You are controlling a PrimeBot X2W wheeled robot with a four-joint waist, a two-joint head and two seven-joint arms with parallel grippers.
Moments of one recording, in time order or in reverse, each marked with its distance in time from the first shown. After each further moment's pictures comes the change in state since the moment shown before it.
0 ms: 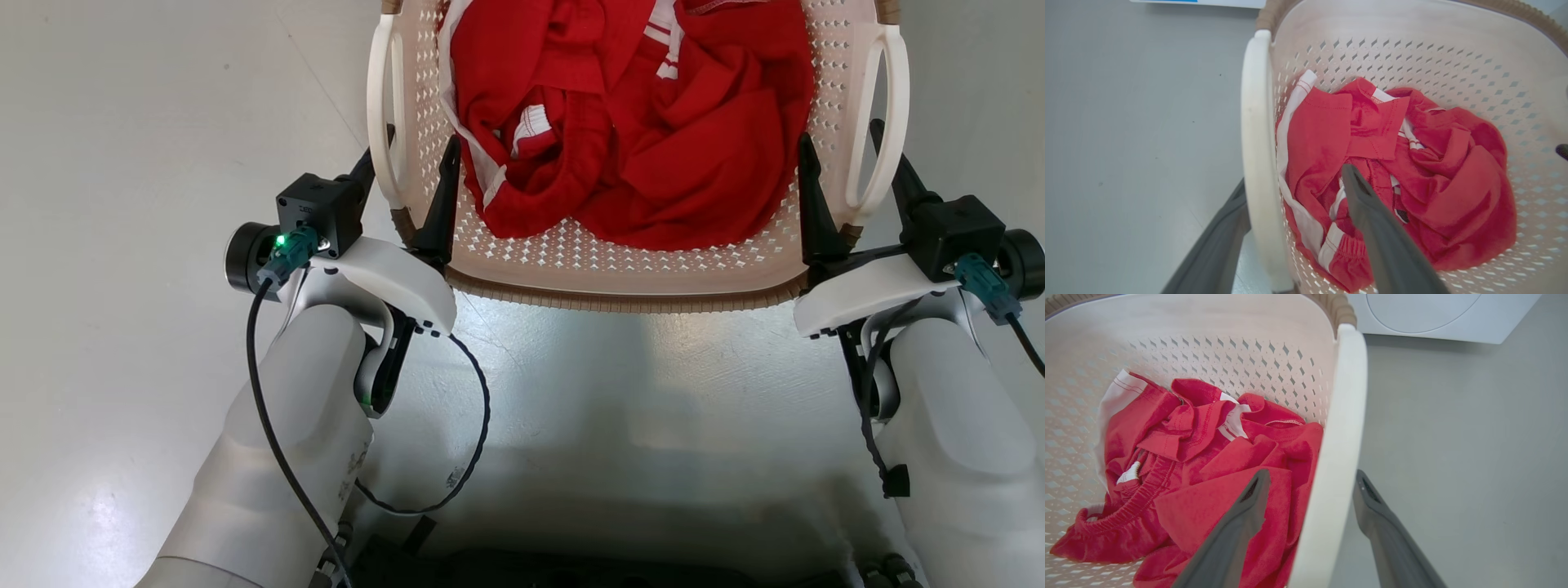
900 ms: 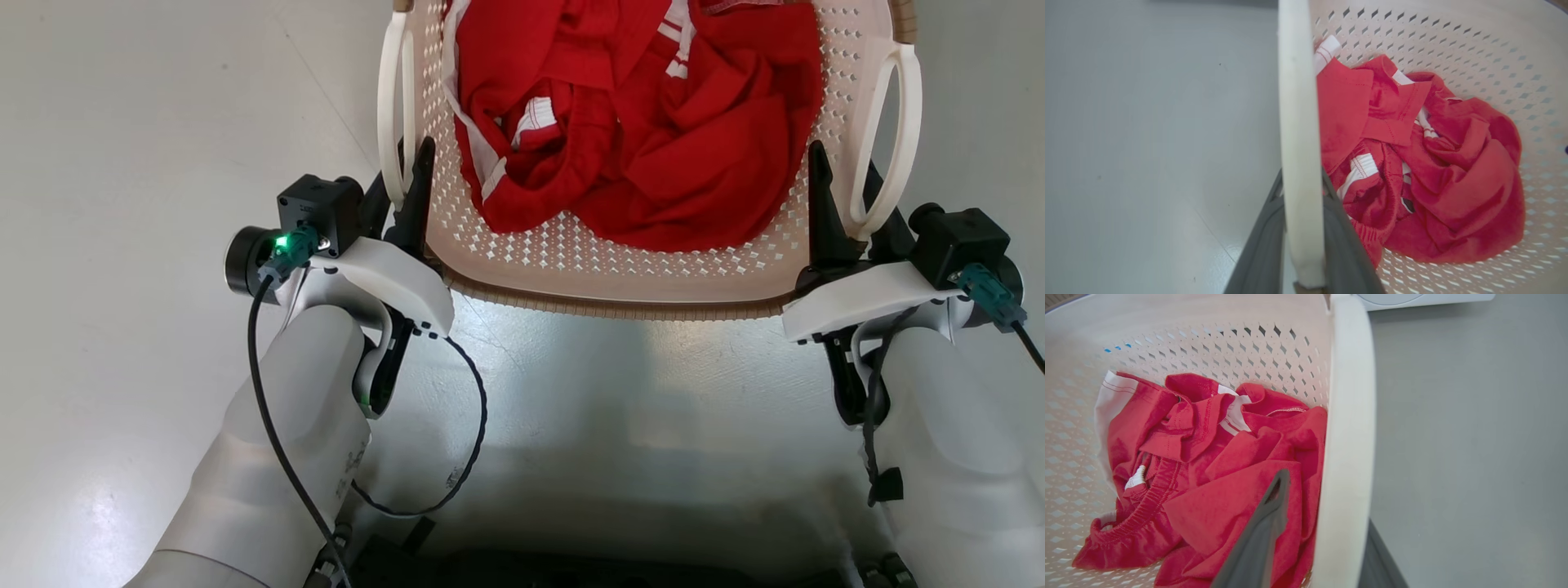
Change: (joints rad) left arm -0.021 0.005 -0.044 0.040 -0.039 -0.006 -0.003; right arm -0.004 0.004 0.054 0.070 0.171 0.000 -0.035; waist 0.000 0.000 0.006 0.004
